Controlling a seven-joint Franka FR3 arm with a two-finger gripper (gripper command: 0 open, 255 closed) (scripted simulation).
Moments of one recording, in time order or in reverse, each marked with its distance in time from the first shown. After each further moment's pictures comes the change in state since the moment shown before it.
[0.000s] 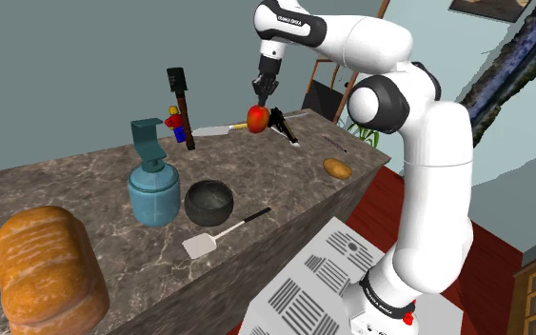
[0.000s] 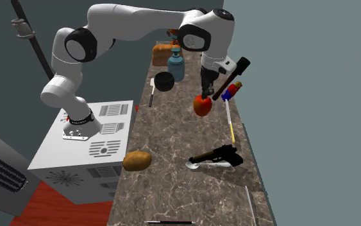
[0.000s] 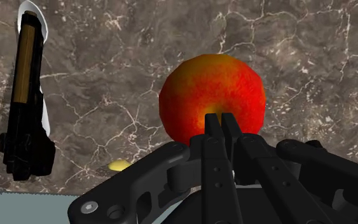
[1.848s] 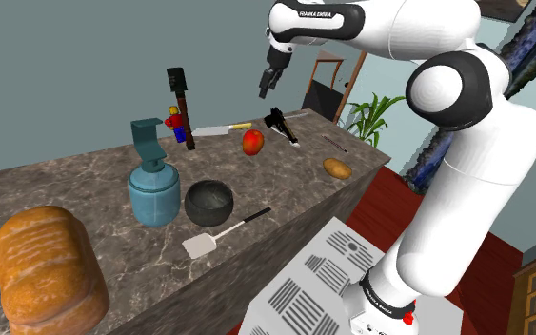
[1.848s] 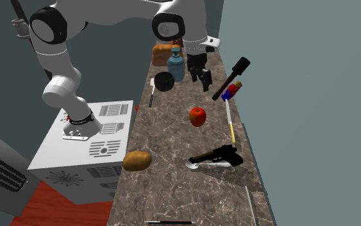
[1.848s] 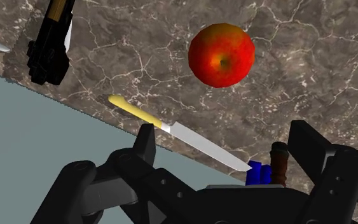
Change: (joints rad) arm 0.085 -0.349 -0.004 -0.458 -0.120 0.365 -0.296
